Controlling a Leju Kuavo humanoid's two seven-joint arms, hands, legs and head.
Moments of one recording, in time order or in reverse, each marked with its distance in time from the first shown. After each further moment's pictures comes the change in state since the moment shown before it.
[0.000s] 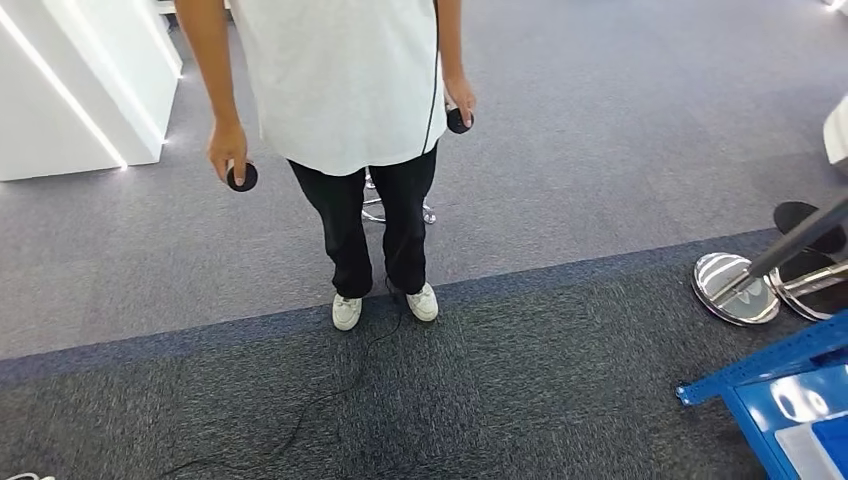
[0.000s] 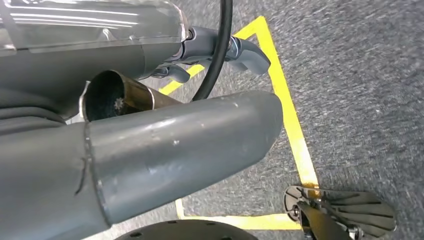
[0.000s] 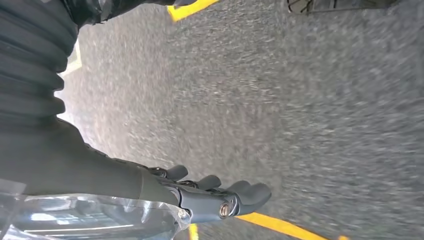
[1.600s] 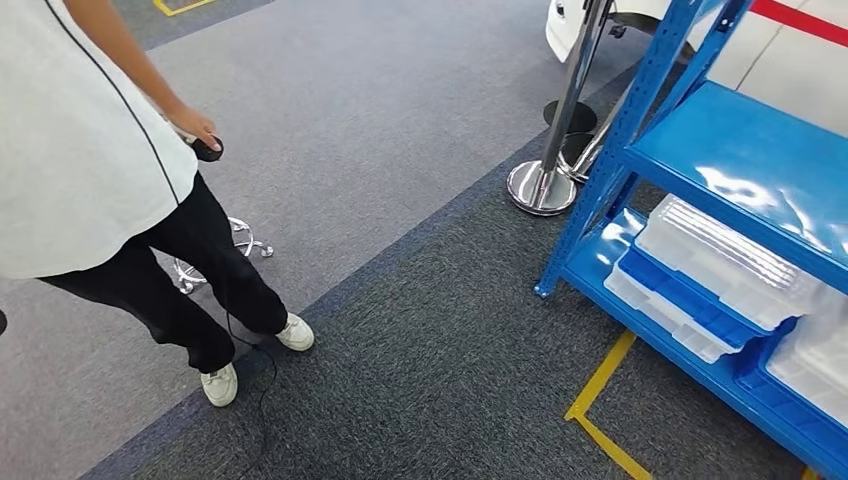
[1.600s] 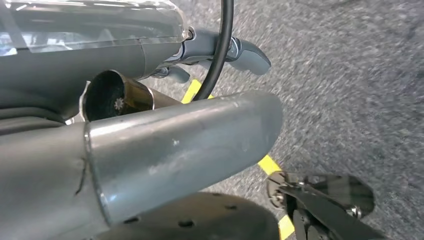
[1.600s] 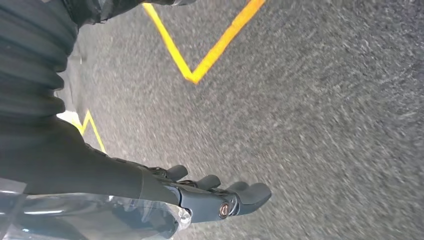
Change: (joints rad) left arm -0.002 -0.013 -0.002 0.001 0.011 0.011 -0.014; right arm 0.000 -0.008 -0.011 0.000 0.011 -0.003 0.018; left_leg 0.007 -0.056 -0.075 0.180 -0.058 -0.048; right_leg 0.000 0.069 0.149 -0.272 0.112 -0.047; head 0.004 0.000
